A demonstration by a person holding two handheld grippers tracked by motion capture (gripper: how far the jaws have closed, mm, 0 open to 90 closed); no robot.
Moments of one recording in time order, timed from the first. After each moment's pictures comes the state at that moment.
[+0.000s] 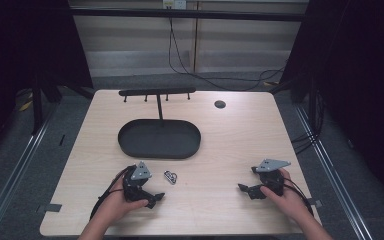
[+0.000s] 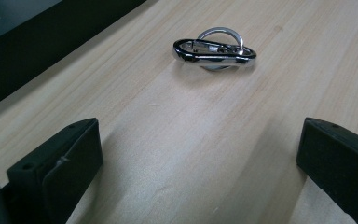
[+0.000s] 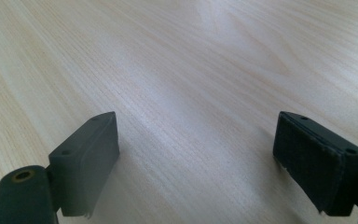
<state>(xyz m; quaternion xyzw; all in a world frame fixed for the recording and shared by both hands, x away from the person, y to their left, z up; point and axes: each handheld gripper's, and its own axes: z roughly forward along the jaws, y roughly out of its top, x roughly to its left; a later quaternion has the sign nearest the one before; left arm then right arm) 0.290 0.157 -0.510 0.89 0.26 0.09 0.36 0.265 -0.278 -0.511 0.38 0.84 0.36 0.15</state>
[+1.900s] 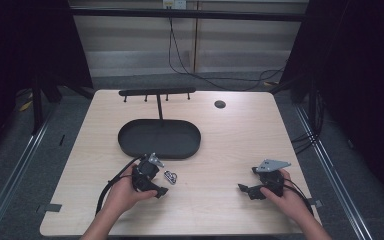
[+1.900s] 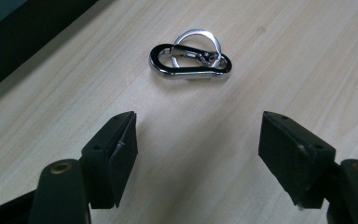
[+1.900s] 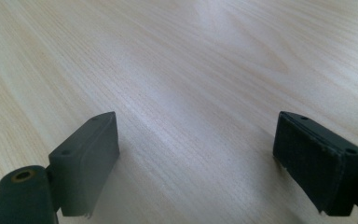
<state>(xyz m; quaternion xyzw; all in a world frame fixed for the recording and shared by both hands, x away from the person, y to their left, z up) 0.307 0.121 -0.471 0.92 0.30 0.02 0.24 0.264 -0.278 -0.512 0.39 0.83 0.36 0.15</state>
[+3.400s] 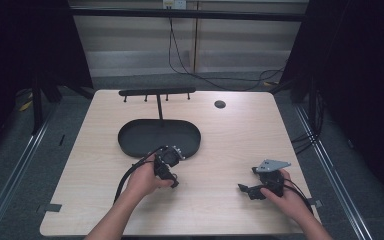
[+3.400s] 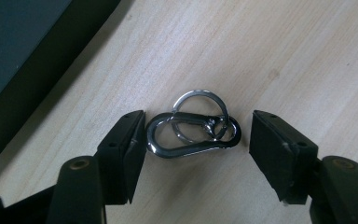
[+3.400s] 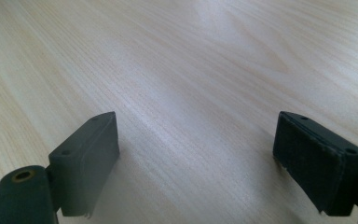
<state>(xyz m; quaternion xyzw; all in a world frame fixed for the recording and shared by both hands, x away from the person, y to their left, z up) 0.338 0.065 -0.470 0.95 0.27 0.01 0.15 0.264 -0.278 -0.512 0.39 0.83 0.36 0.15</state>
